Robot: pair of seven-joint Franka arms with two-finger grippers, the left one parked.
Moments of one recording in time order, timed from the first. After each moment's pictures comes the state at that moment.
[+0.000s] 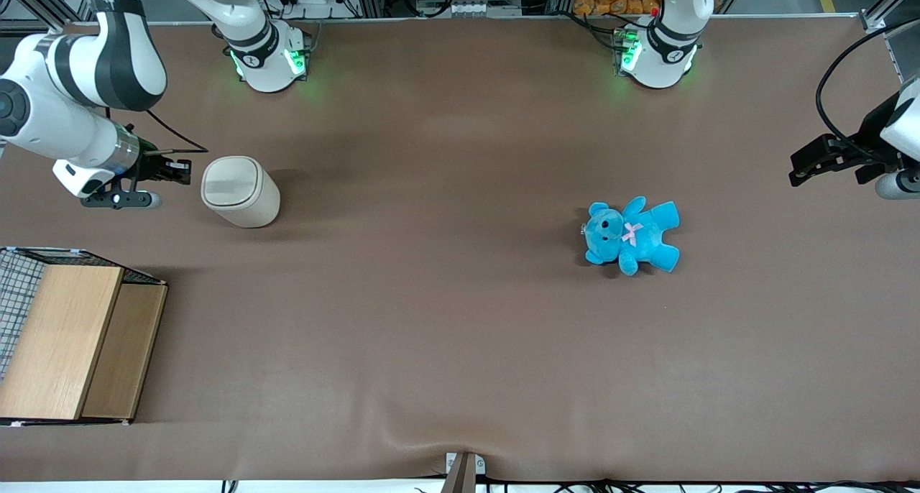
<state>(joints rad) -0.04 -0.11 -0.05 -2.32 0.01 2.01 -0.09</state>
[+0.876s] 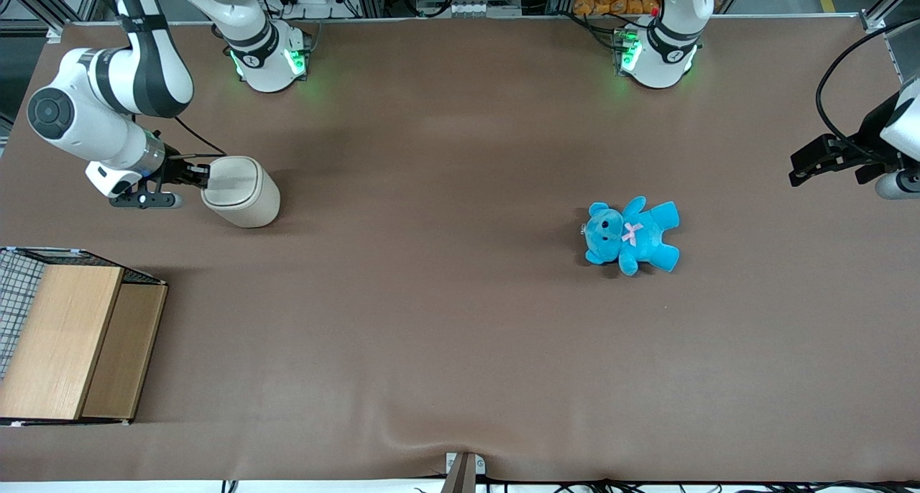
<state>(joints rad) -0.04 -0.10 -0.05 -2.46 0.01 2.19 -0.09</state>
